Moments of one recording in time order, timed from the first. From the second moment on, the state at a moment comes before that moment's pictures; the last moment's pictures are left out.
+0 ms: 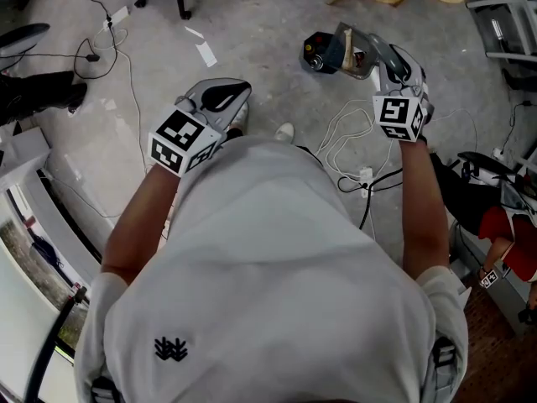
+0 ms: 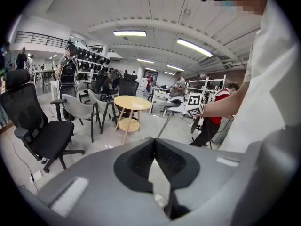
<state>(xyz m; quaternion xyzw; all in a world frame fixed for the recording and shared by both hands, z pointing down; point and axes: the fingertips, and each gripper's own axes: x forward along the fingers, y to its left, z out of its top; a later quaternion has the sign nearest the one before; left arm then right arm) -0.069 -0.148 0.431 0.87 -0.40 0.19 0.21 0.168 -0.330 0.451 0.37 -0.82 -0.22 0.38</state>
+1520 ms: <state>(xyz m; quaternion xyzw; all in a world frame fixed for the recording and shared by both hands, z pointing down) -0.121 -0.139 0.452 0.88 -0.37 0.17 0.24 0.066 -0.247 0.488 0.19 -0.75 -0.40 0.49</state>
